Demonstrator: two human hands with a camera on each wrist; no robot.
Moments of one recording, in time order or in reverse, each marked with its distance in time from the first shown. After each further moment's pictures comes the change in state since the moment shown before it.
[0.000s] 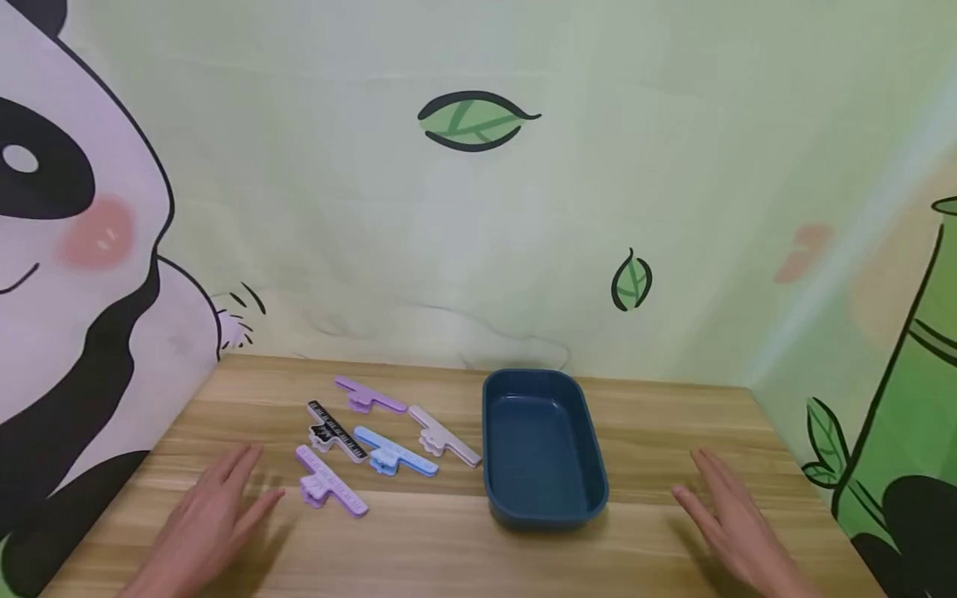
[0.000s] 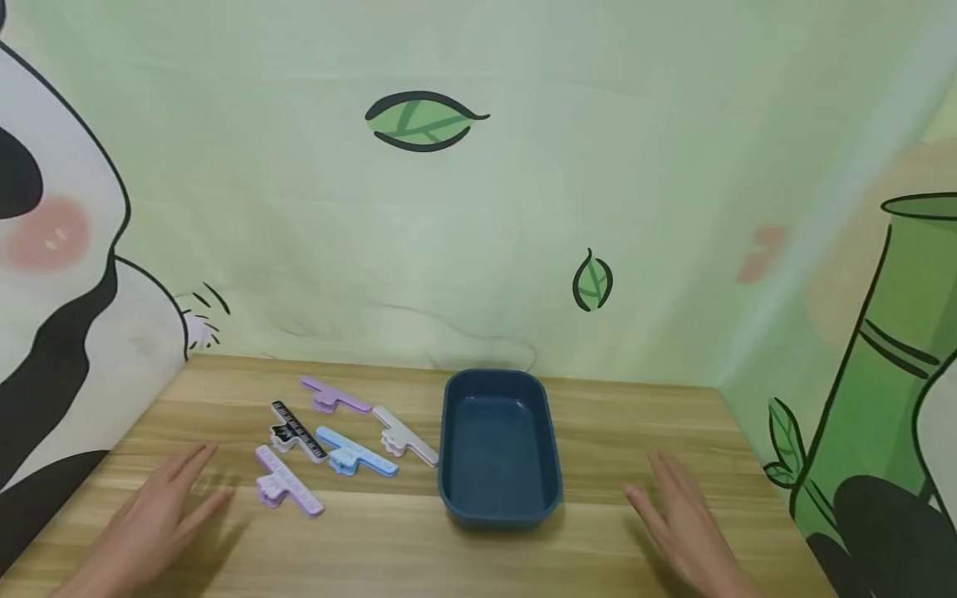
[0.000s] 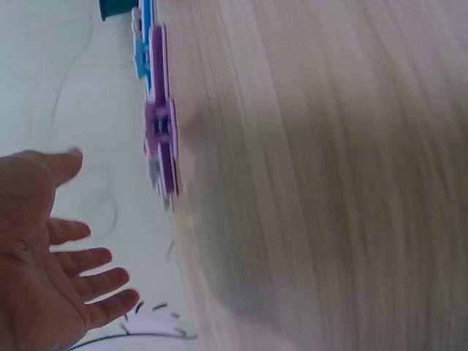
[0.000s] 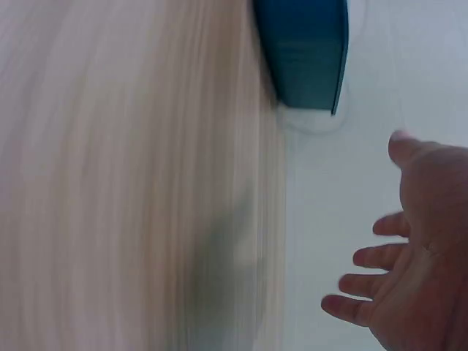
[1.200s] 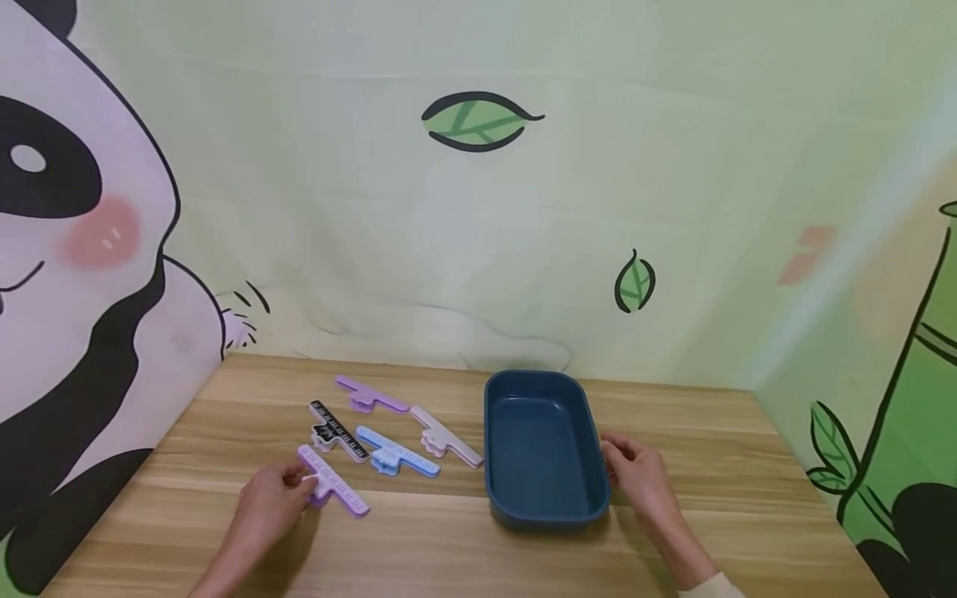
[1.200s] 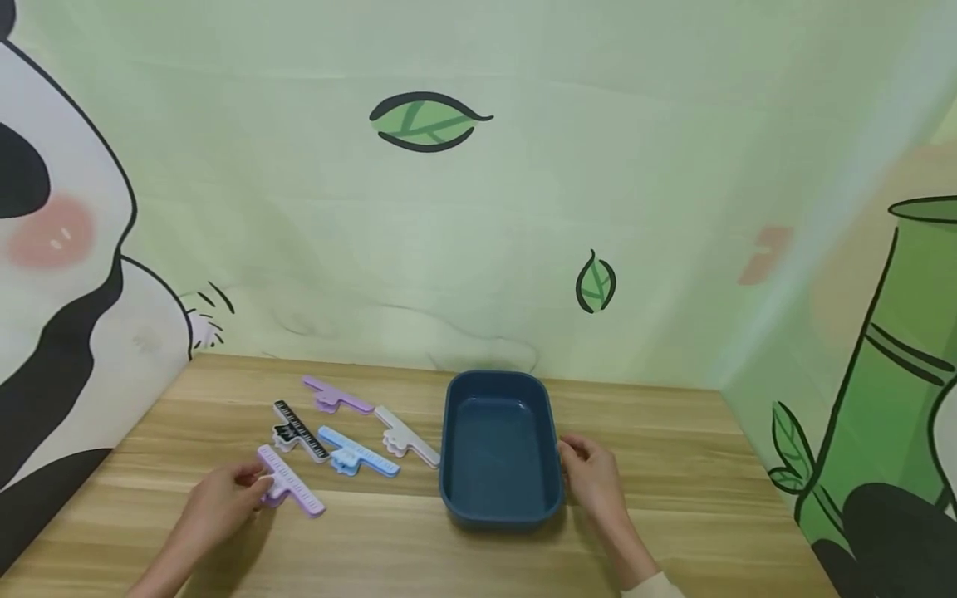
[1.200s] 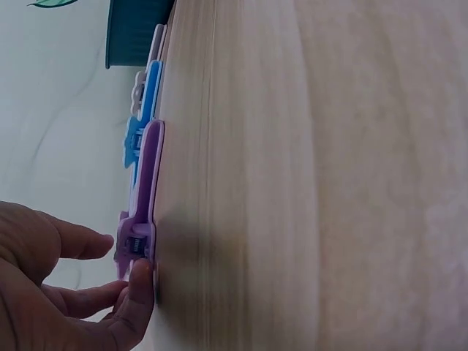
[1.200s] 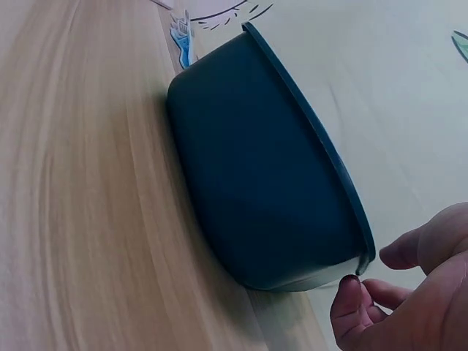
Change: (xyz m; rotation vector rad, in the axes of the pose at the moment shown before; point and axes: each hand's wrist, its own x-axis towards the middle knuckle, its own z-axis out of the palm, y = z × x) left_hand 0.033 0.036 0.036 -0.389 -0.121 -0.440; right_hand 0.062 -0.088 0.057 0.722 0.106 0.275
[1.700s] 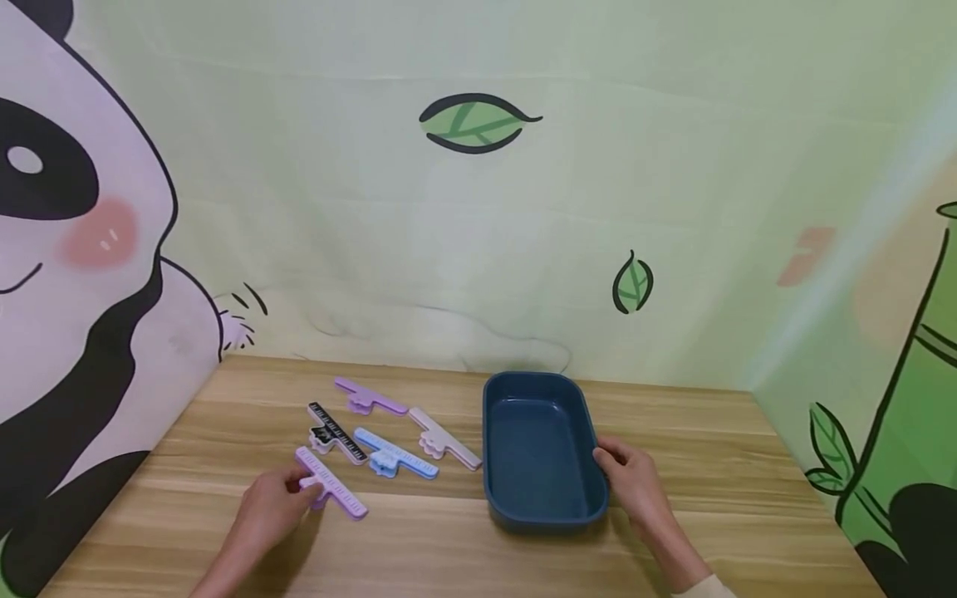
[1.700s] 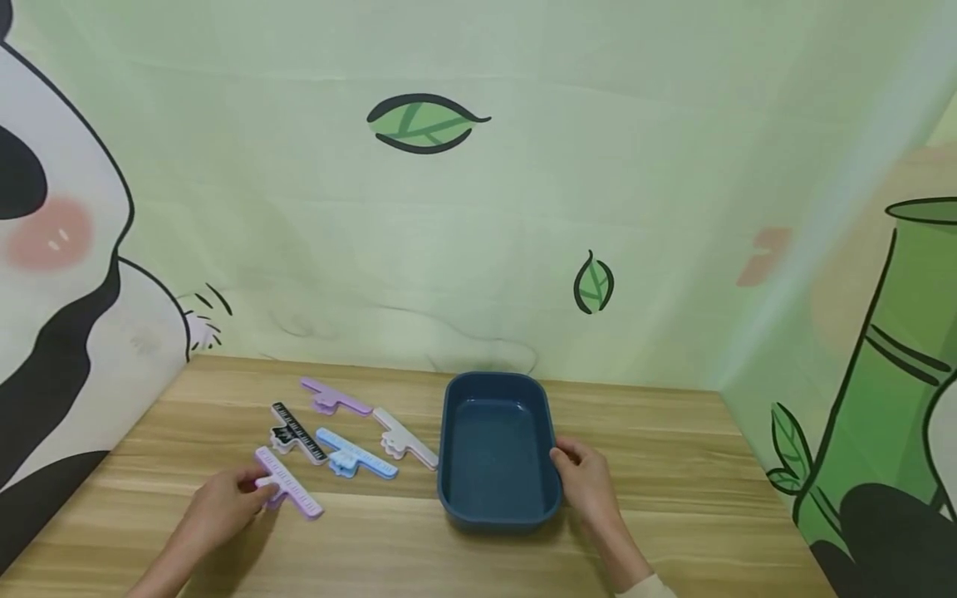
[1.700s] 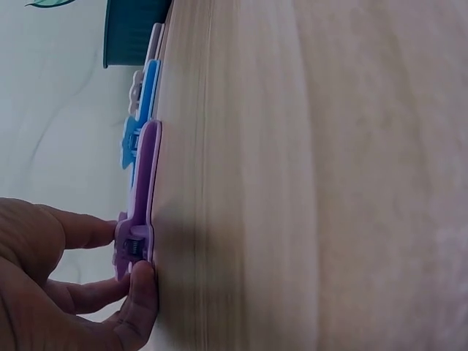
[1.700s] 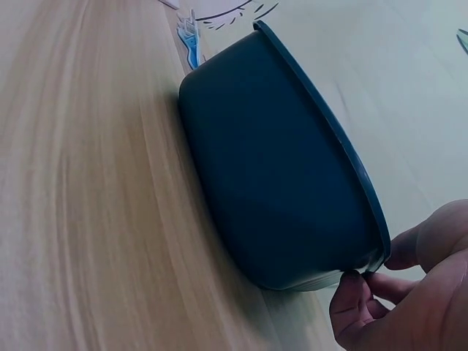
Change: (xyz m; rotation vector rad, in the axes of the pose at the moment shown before) left_hand -0.001 0.001 0.002 0.027 -0.061 0.015; right_hand -0.002 0.004 0.005 -0.050 -0.020 -0.017
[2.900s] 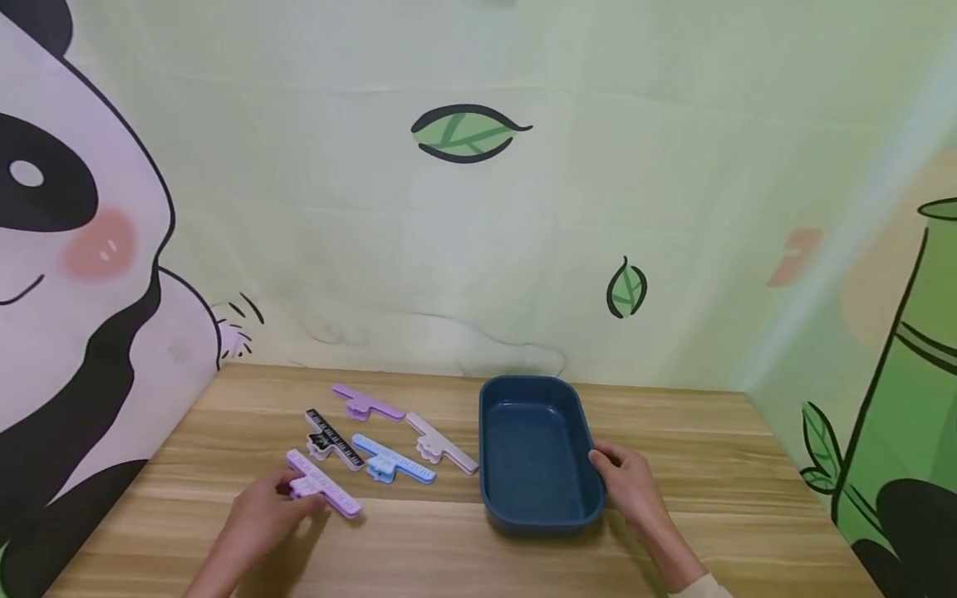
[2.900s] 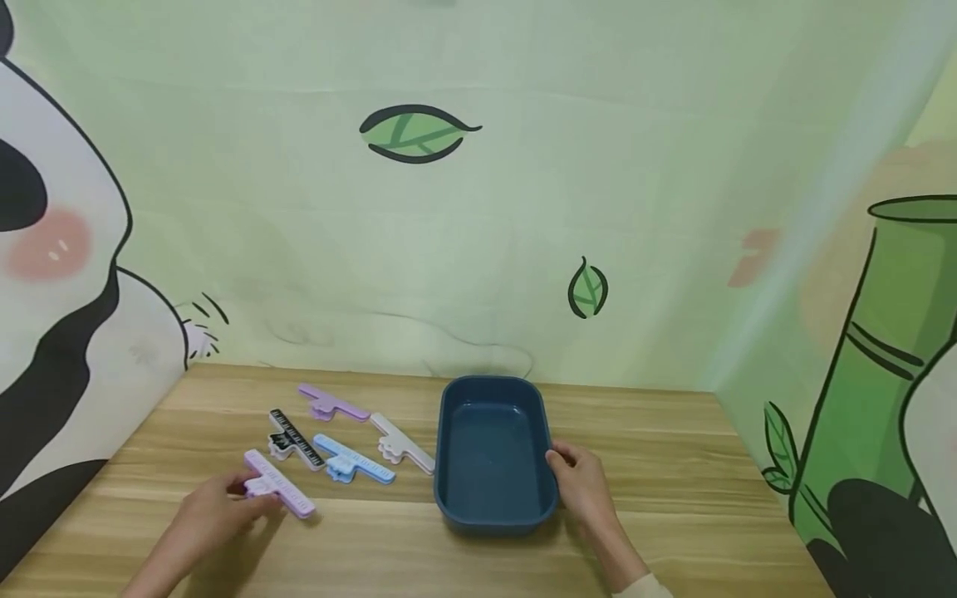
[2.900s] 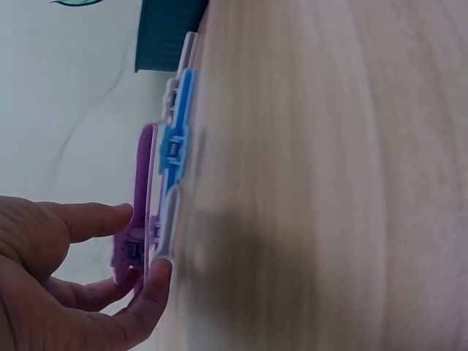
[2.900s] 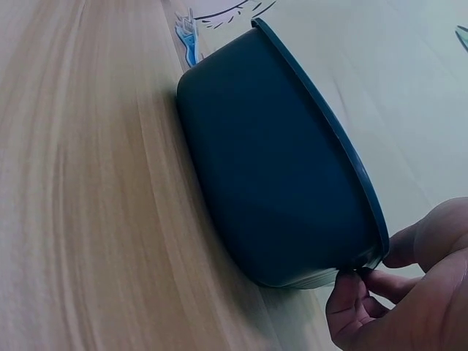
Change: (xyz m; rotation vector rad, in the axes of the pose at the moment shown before) left_hand -0.005 0.009 -0.014 0.011 -0.054 -0.019; right_hand -0.001 -0.002 -0.002 -0.046 -0.019 -0.003
